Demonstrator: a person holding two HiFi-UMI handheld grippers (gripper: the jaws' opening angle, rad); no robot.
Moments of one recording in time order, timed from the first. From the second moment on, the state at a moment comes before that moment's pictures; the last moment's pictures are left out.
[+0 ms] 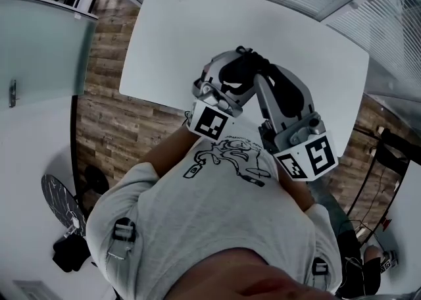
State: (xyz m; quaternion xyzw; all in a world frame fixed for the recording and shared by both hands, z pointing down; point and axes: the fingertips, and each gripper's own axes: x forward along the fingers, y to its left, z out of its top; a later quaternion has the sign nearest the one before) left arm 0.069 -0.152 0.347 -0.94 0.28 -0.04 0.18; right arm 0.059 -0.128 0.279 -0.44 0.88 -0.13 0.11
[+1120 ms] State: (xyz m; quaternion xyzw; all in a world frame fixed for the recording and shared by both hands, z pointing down) left arm 0.073 -0.155 0.357 -0.94 0.27 -0.07 0.18; right arm 0.068 -0.129 0.287 -0.42 0.88 -0.17 0.13
